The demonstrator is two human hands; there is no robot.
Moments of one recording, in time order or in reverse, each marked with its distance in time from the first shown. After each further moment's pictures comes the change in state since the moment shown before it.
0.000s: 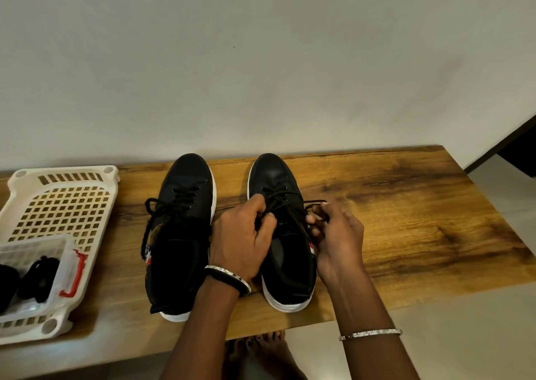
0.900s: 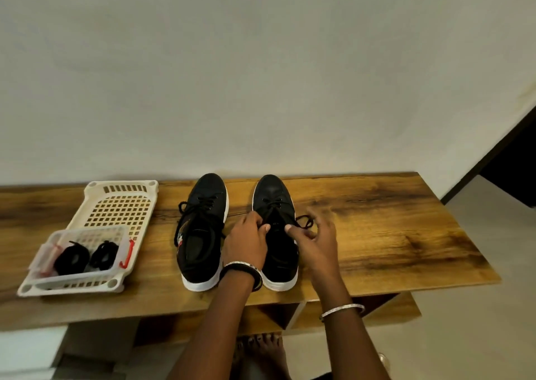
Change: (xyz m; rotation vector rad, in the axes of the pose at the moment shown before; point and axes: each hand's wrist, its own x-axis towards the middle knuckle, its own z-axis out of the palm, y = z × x) left_hand -0.030 0.053 -0.015 0.241 -0.068 -0.362; right_hand -0.034 -0.003 -0.040 -0.576 -0.278 -0.348
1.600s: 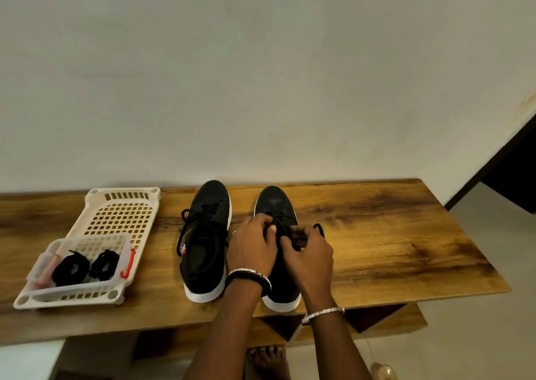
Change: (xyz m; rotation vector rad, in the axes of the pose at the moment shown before) left_hand 0.001 0.012 -0.014 -0.081 0.069 0.043; right_hand -0.020 -0.009 0.027 -0.414 0.093 -0.158
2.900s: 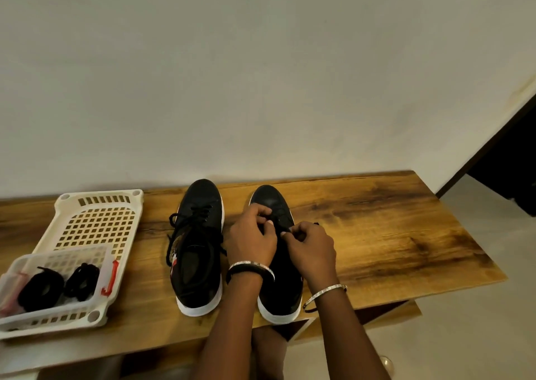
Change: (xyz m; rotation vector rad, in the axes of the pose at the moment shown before) left_hand 0.024 -0.005 0.007 -0.262 -0.062 -0.144; right_hand 0.022 -0.017 0.000 -0.146 -0.118 0.162
